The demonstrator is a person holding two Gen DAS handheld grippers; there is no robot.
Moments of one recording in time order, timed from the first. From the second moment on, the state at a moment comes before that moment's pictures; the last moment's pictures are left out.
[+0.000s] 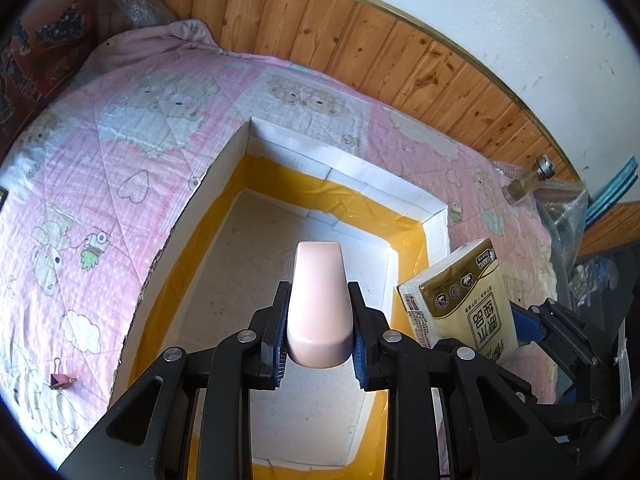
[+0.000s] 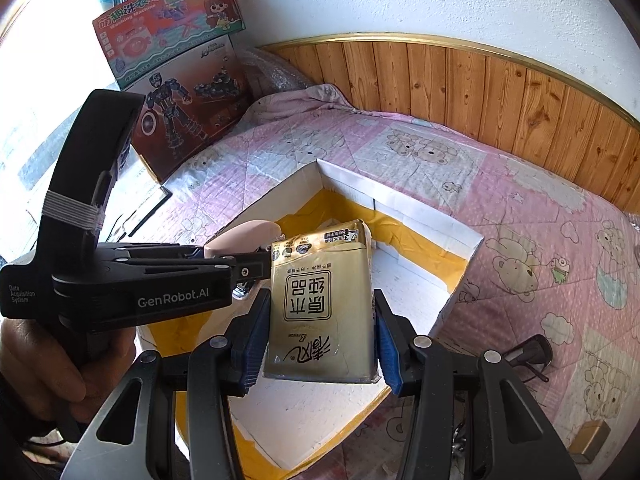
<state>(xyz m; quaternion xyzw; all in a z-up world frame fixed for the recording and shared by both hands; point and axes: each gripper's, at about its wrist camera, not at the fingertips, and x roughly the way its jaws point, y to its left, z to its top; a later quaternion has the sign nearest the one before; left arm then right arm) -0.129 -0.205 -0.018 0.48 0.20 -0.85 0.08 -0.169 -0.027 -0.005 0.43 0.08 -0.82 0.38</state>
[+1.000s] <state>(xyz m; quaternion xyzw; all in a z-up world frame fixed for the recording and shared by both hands) -0.181 -0.216 -0.042 0.53 0.17 -0.83 0.07 -0.205 -0.069 -0.034 0.46 0.17 -0.79 0.38</state>
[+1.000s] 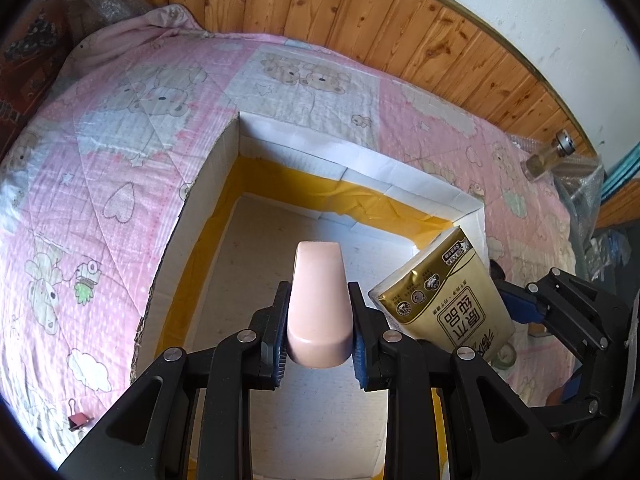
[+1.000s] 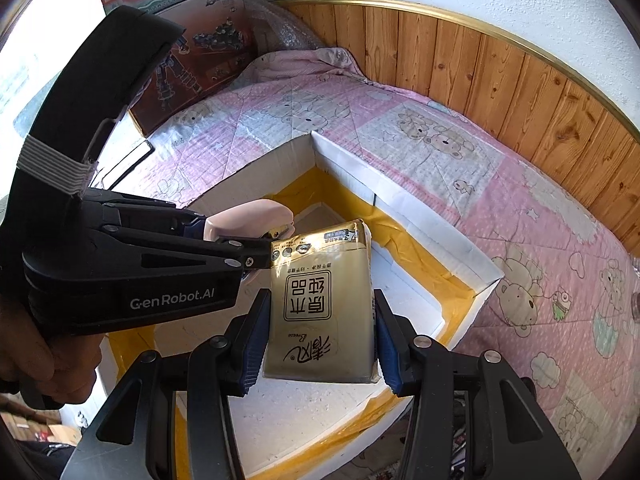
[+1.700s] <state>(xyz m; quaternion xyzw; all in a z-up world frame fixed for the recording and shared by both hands) -0.207 -0.228 -0.070 0.57 0.16 -0.80 0.07 -0.225 -0.096 -0.071 0.49 0.26 -0.73 0.40</state>
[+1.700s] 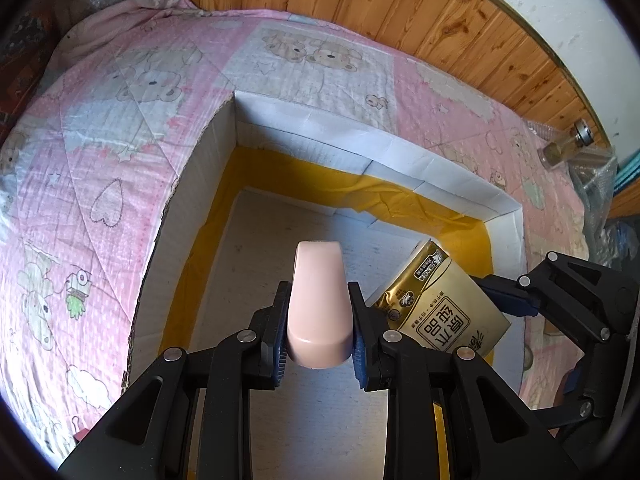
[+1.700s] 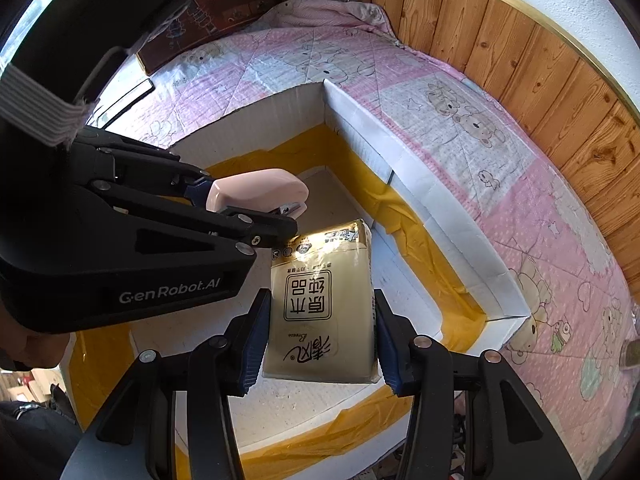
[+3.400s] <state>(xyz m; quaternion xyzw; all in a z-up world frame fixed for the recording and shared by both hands) -0.226 -0.238 -0.107 0.59 0.16 -0.79 0.09 -0.234 -0.067 -0.052 0.56 0.21 -0.71 0.37</state>
